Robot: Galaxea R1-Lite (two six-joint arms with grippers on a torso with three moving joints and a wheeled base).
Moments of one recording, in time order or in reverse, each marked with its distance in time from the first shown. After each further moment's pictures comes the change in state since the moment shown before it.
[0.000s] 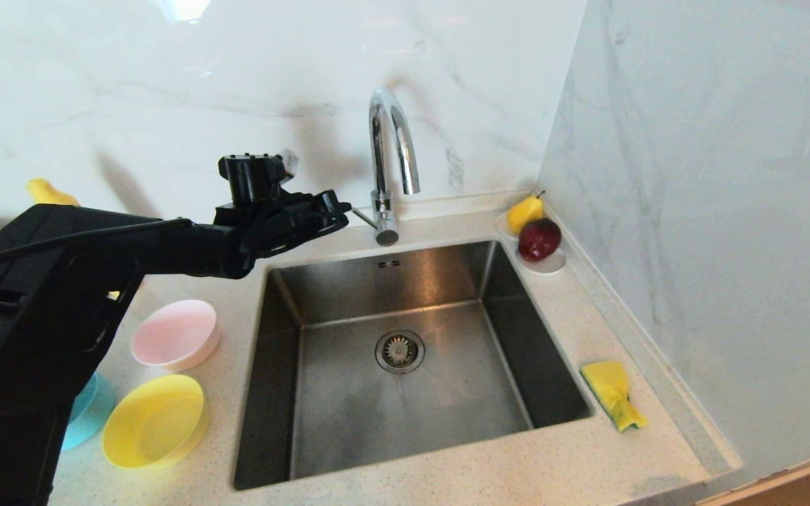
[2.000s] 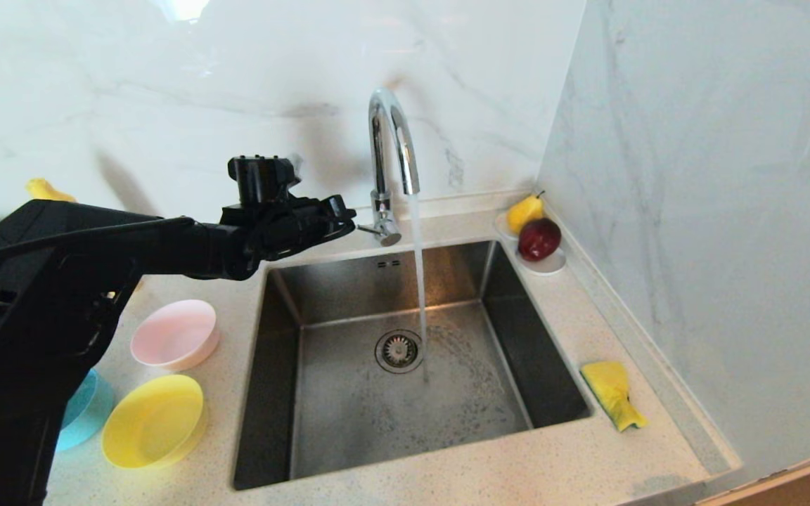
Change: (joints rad) left arm -0.029 -0.038 0.044 0.045 0.061 0.001; right arm 0.000 0.000 0.000 0.001 0.000 0.000
